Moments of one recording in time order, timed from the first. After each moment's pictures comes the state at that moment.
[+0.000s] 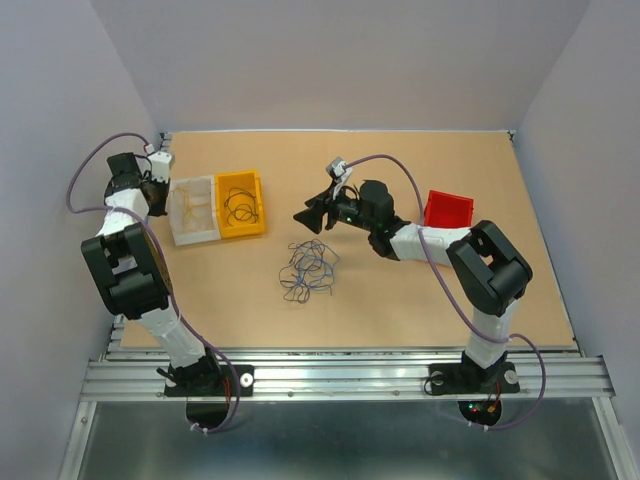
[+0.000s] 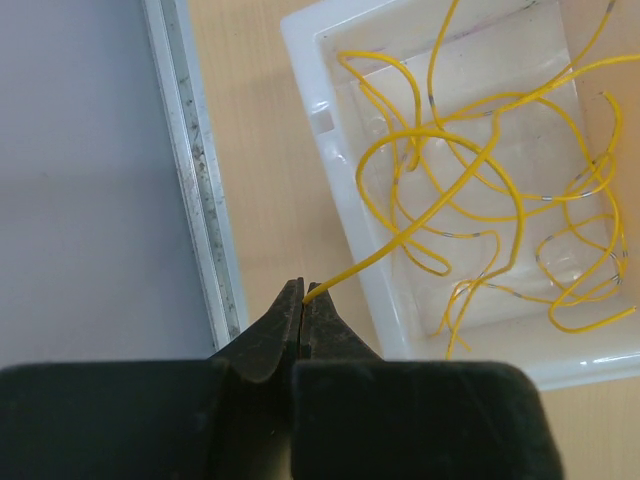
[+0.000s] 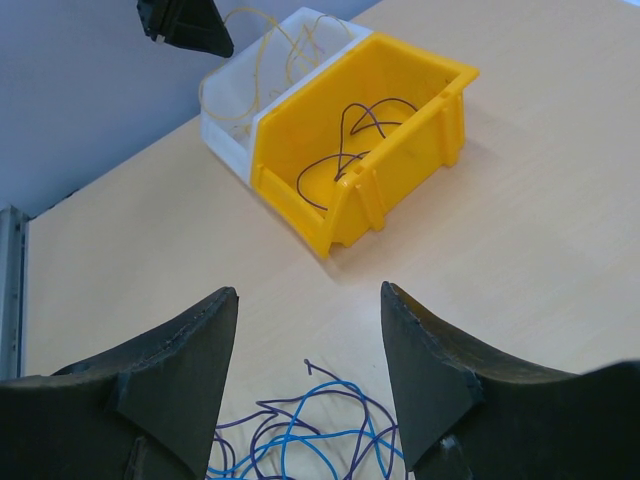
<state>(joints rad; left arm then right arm) 0.37 1.79 1.32 -0.40 0.18 0.53 0.66 1.86 1.07 0.75 -0.46 0.26</state>
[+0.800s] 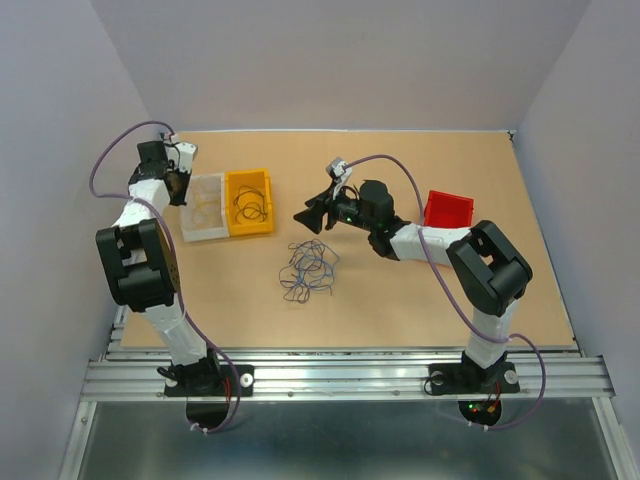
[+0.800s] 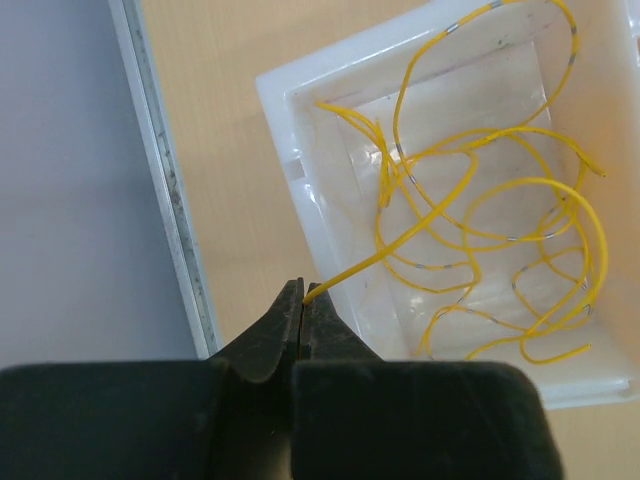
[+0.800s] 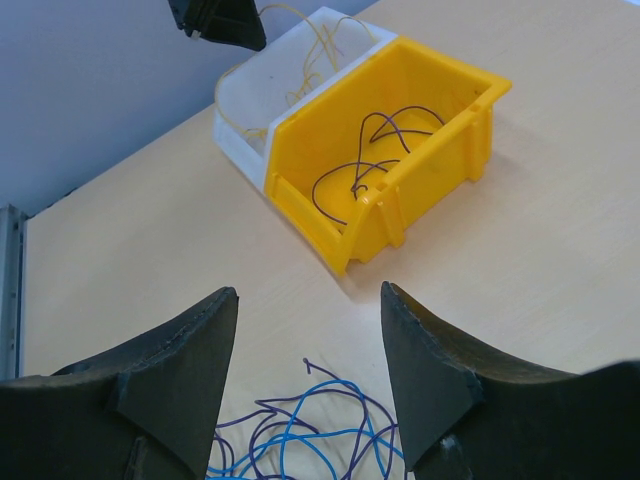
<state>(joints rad) 0.25 1.81 1.36 -0.40 0.08 0.48 0.66 1.86 1.07 0.74 -0.46 0.26</state>
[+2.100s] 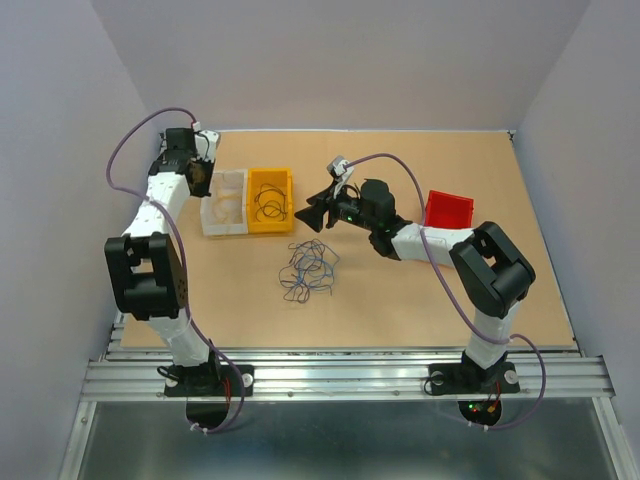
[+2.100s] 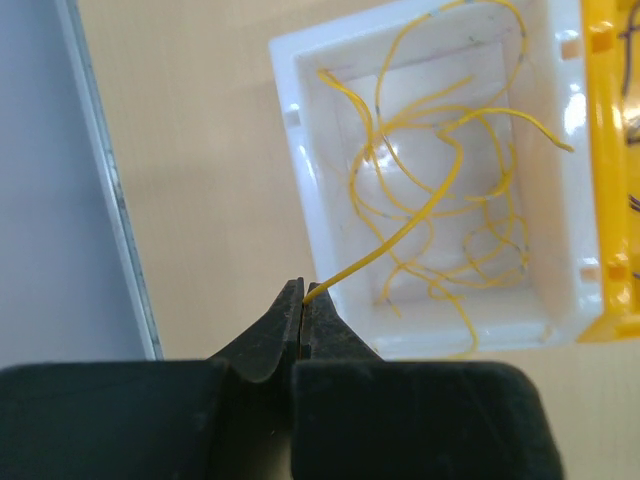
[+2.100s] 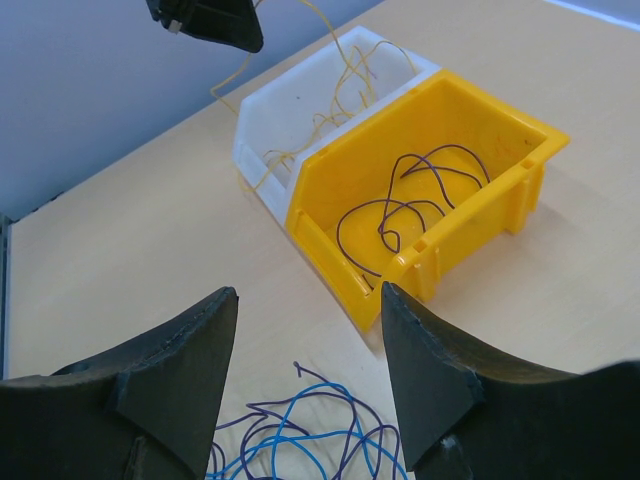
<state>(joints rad) 0.05 1.74 1.42 -0.52 -0.04 0.30 0.66 1.85 1.07 0.73 -0.44 0.23</state>
